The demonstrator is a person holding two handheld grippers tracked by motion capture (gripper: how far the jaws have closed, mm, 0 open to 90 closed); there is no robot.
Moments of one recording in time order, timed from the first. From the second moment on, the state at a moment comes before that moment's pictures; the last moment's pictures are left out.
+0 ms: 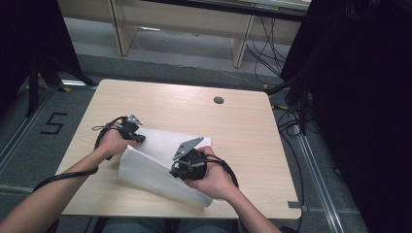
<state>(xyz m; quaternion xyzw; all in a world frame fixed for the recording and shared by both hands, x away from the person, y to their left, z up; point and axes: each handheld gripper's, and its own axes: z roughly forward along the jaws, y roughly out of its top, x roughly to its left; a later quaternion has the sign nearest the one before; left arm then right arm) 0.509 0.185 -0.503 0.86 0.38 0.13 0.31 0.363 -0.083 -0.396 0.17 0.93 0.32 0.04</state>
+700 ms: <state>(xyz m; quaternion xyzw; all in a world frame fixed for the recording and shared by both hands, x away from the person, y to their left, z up) 0.511 0.183 -0.502 0.87 0.37 0.13 0.30 0.352 -0.085 -0.383 0.17 0.92 0.36 -0.03</state>
